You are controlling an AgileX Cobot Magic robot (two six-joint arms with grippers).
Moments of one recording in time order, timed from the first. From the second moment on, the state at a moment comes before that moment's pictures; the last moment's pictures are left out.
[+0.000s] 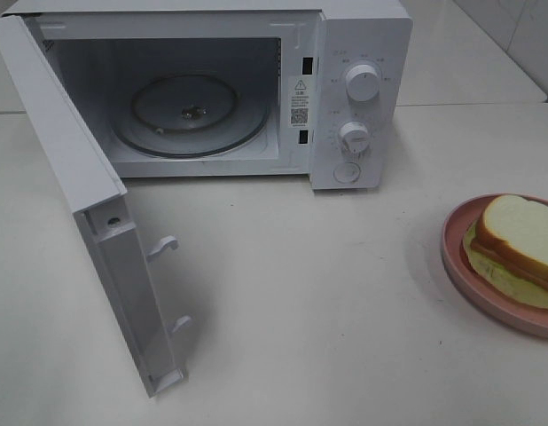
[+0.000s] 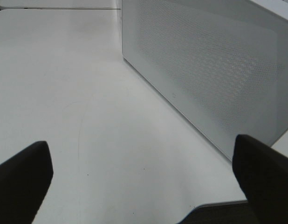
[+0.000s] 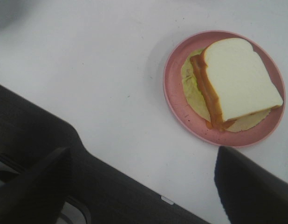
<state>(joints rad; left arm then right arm) 0.00 0.00 -0.51 -0.16 1.08 0.06 0.65 0.48 -0.76 -0.20 1.21 0.13</state>
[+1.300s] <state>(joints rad) 0.00 0.00 -0.51 -0.16 1.08 0.06 0.05 0.00 -0.50 -0.06 1.01 0.05</state>
